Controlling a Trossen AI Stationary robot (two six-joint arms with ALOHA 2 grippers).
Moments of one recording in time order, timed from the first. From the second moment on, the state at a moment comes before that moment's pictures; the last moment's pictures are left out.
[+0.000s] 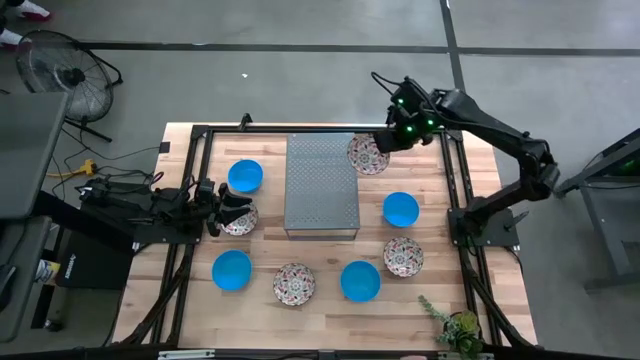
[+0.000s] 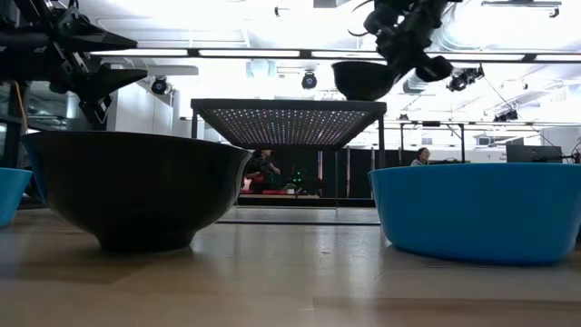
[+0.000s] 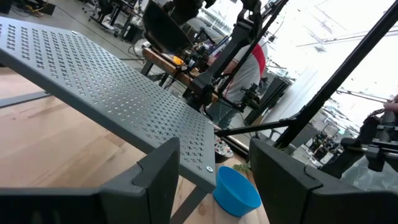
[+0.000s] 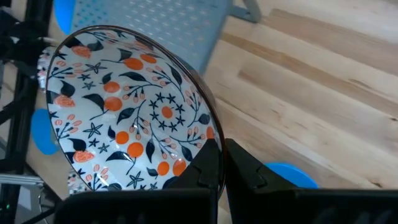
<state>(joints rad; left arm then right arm) -0.26 0.01 0.01 0.09 -0.37 -0.57 -0.63 1.46 1.49 -1.13 -0.30 0.61</state>
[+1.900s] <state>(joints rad) -0.26 0.01 0.01 0.09 -0.37 -0.57 -0.59 2.01 2.00 -1.21 -0.39 0.56</state>
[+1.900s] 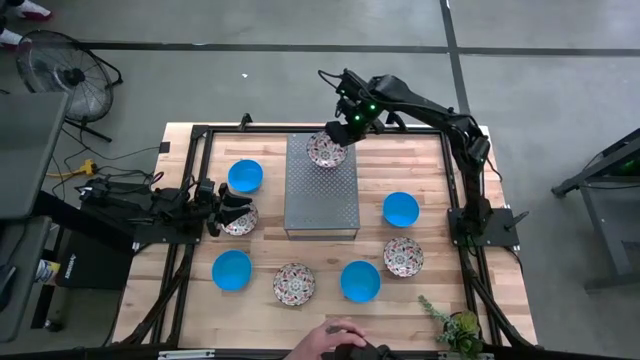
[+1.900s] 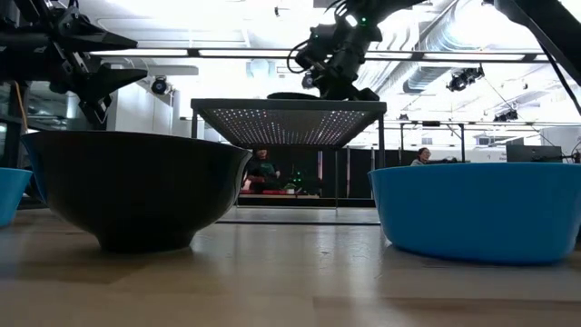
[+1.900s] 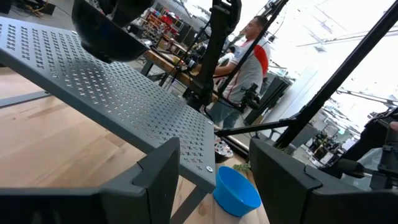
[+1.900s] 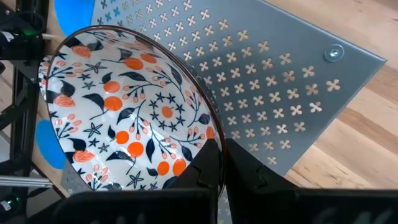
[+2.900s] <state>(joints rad) -0.26 0.01 0.01 0.09 -0.37 -0.57 -0.59 2.04 2.00 -1.20 -0.38 0.54</state>
